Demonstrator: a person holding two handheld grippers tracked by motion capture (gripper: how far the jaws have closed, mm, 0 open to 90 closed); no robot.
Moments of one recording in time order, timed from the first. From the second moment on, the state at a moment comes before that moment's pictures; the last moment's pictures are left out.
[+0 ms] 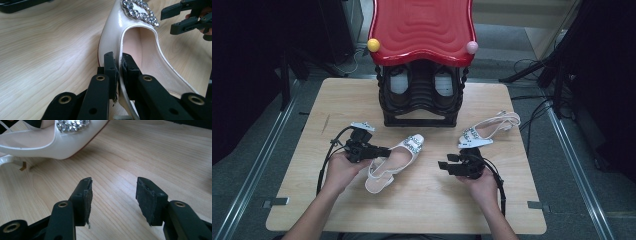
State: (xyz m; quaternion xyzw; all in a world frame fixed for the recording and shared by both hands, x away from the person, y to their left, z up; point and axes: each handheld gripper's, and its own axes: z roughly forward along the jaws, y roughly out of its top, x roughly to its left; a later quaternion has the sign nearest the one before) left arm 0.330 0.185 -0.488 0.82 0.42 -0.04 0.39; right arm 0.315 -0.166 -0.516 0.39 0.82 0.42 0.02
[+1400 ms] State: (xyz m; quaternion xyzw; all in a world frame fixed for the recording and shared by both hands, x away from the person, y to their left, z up) left arm 0.332 0.174 -0.469 0.83 0.39 -0.01 0.39; right arm 0.301 -0.152 -0.526 0.39 0.83 0.41 0.01
